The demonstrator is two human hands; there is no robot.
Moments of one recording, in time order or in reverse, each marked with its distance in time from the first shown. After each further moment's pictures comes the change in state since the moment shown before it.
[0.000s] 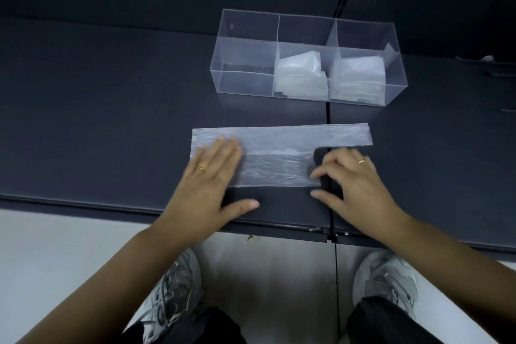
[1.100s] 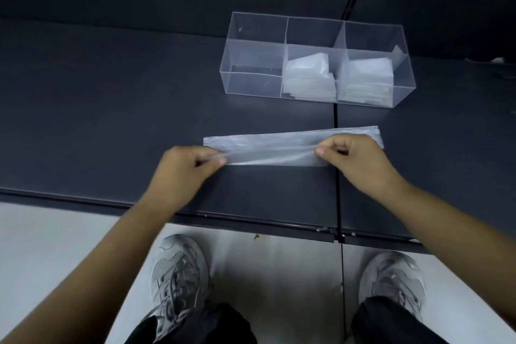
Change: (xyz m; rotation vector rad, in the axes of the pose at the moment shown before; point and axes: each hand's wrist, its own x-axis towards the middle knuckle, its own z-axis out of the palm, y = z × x) left_hand 0.008 -0.031 -0.026 -0.578 0.213 -0.417; right_hand 0.046 -0.003 -0.010 0.575 -0.081 0.425
